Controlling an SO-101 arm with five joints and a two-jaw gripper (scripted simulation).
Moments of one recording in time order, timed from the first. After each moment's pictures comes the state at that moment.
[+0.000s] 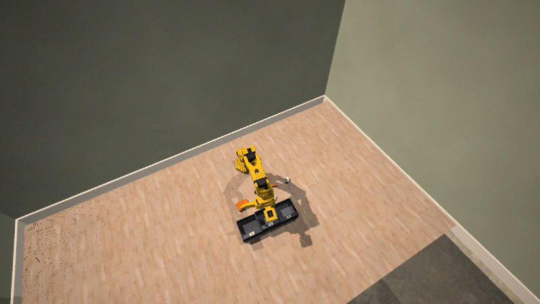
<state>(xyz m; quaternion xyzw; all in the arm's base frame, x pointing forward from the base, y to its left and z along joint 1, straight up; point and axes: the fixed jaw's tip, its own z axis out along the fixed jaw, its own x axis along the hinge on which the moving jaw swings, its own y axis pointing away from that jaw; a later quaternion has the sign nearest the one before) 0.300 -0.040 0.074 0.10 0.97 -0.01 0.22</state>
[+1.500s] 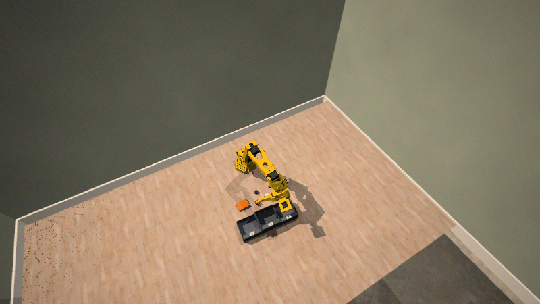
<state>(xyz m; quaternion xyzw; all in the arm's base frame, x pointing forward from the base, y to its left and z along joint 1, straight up) 0.306 0.040 0.072 0.12 0.95 0.07 0.28</state>
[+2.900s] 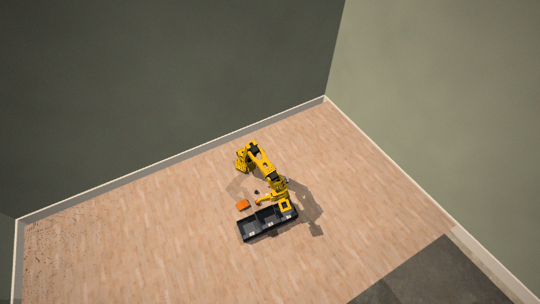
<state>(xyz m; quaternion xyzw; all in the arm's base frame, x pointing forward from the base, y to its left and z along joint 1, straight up) 0.303 0.039 0.065 0.12 0.95 0.06 0.27</state>
